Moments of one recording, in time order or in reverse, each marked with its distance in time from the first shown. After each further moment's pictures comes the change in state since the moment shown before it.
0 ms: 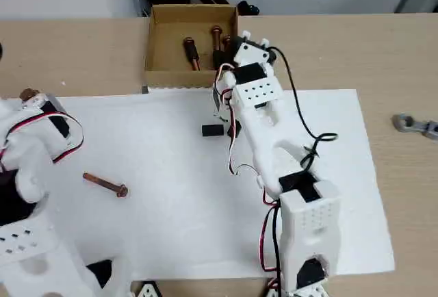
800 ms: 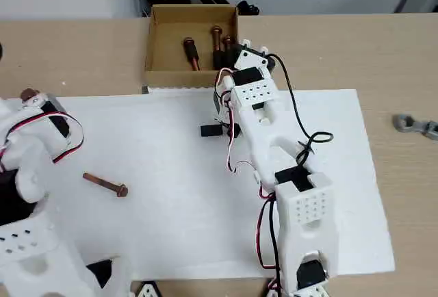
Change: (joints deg) left arm 0.0 0.0 0.0 0.0 0.0; right arm 0.5 7.7 -2.3 -1.1 0.0
